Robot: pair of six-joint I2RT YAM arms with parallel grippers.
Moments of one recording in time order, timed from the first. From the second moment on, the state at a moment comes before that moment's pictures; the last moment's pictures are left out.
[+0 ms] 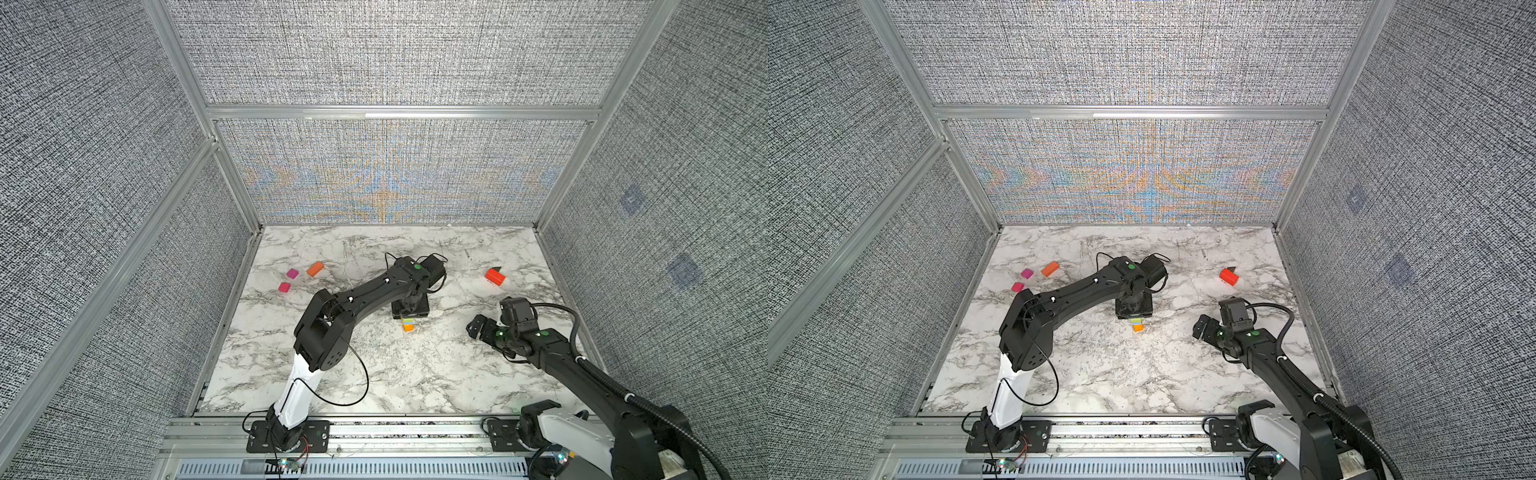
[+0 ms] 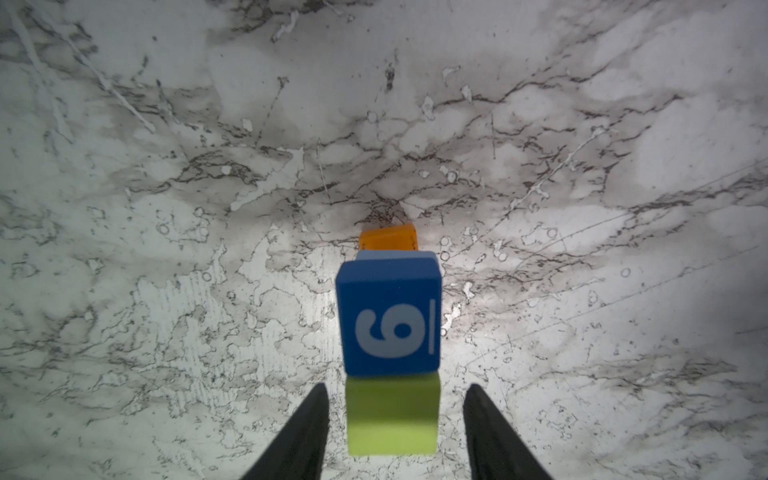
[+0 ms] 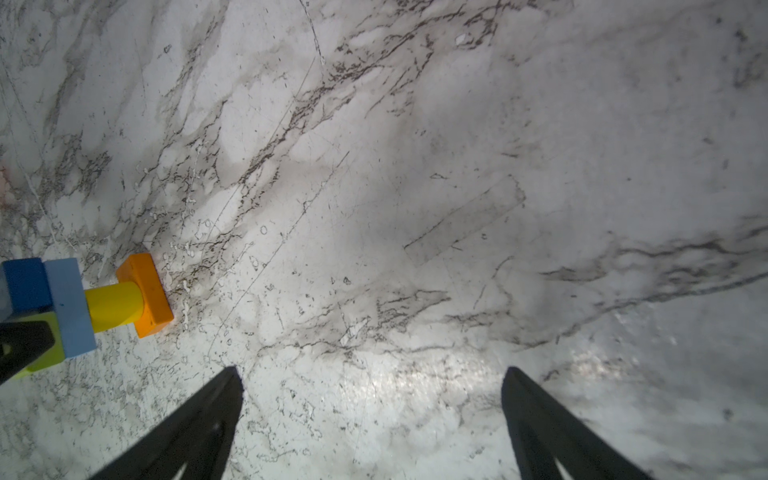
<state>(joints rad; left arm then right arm) -0.89 2.13 1.84 -1.17 -0.05 -0.91 0.24 1.07 0.52 -0.46 -0.11 0.66</state>
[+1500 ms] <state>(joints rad) 0.00 2.21 2.02 -1.17 -0.04 -0.35 0.27 1.48 0.94 -0.36 -0.39 0.45</state>
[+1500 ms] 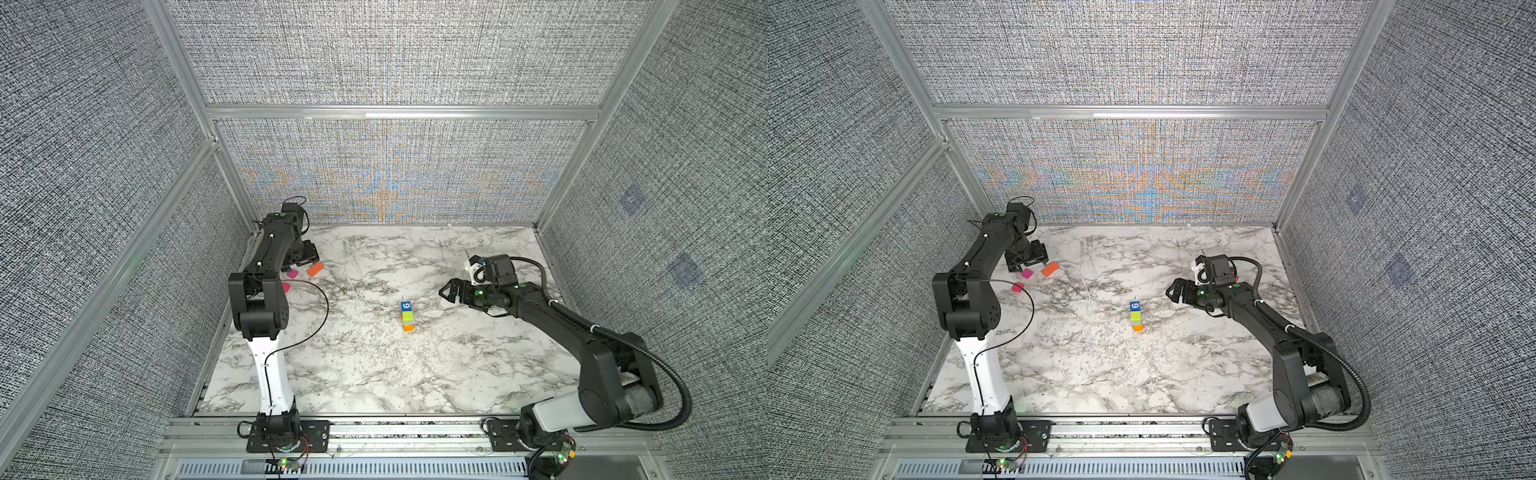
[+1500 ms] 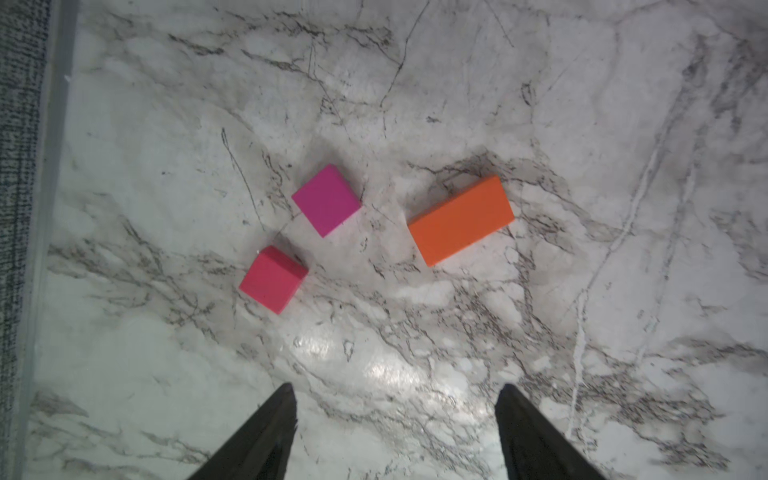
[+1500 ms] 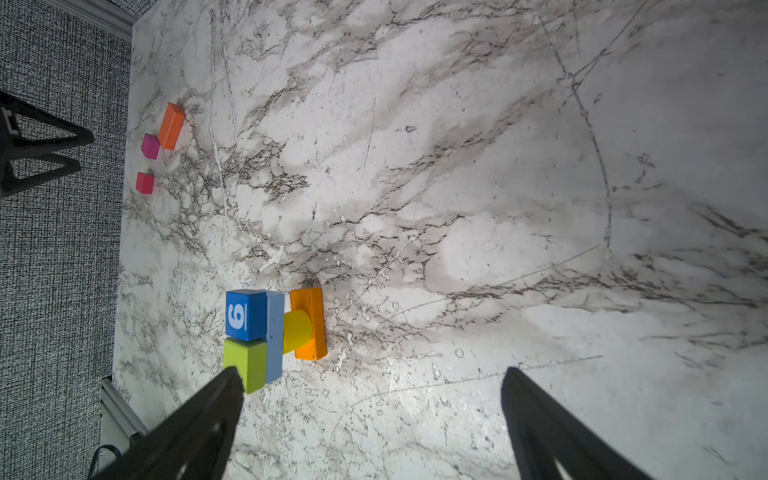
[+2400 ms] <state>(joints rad) 0.11 2.51 2.27 -1.27 -0.04 -0.52 0.27 1.59 0.94 -0.33 -0.42 0.44</state>
